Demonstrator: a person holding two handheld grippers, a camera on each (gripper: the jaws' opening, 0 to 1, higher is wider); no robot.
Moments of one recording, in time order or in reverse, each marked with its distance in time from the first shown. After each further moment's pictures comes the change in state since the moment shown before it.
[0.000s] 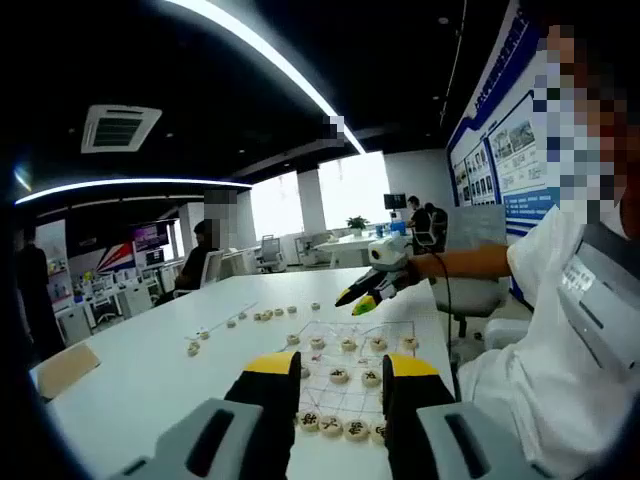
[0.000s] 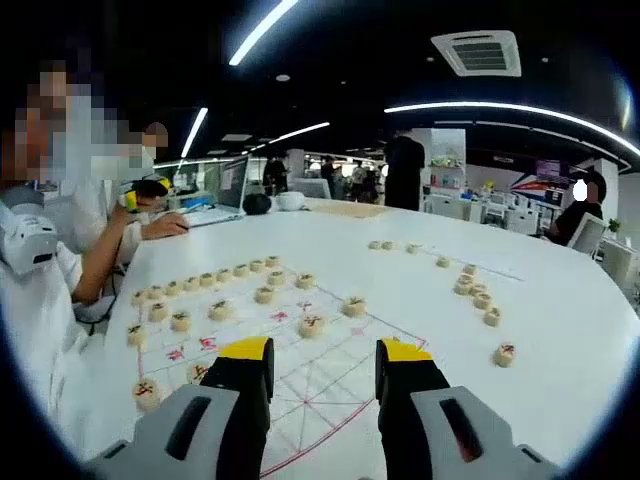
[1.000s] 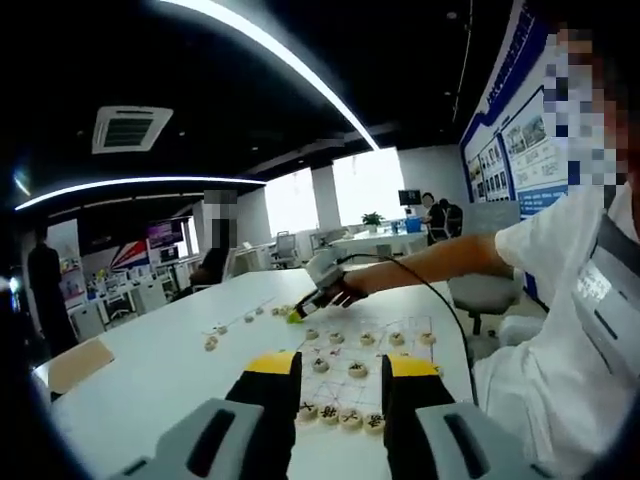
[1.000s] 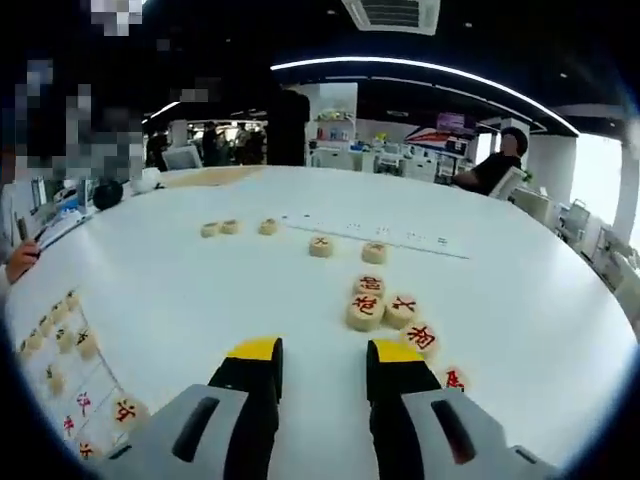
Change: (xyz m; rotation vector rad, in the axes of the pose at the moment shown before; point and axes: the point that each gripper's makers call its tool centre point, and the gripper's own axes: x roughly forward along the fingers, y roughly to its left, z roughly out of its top) left arm -0.007 0.015 -0.006 0.002 0.018 0.068; right arm 0.142 -0.163 -0.019 0.186 0.191 -0.462
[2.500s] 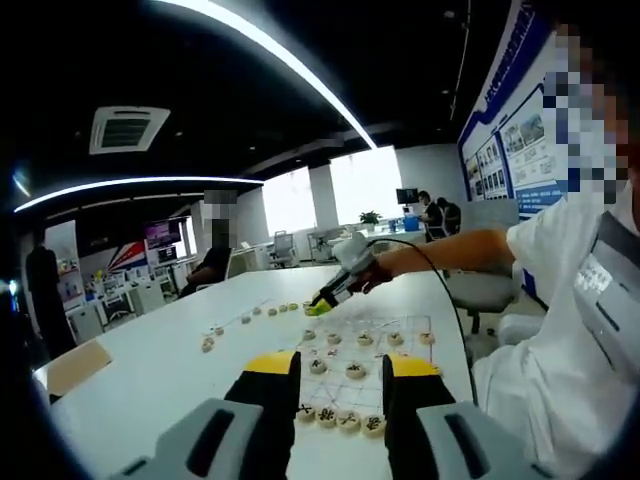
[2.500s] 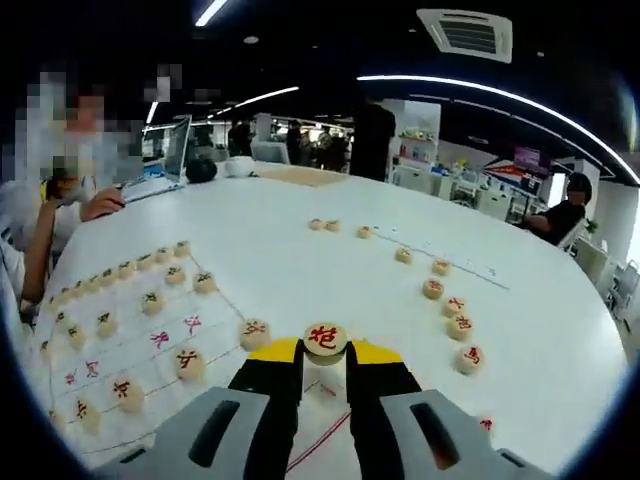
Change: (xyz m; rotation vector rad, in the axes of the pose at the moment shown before) left arm 0.006 -0.001 0.001 0.004 0.005 -0.008; right arm -0.107 0.069 -0.024 -0.265 -0.024 0.380
